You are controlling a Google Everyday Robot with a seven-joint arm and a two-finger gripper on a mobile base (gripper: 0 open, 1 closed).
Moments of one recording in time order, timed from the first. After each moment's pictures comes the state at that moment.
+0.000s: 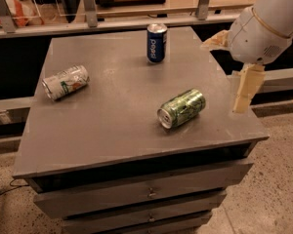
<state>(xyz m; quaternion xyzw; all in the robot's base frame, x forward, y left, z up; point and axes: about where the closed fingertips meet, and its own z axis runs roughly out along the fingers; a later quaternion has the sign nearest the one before) 0.493 -0.169 0.943 -0.74 0.64 0.04 0.20</state>
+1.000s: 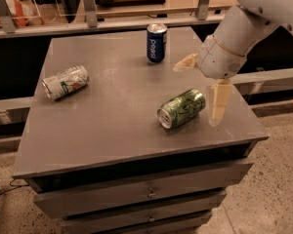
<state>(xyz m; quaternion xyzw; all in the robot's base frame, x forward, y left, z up) 0.526 -0.132 0.874 -0.80 0.56 0.10 0.16</state>
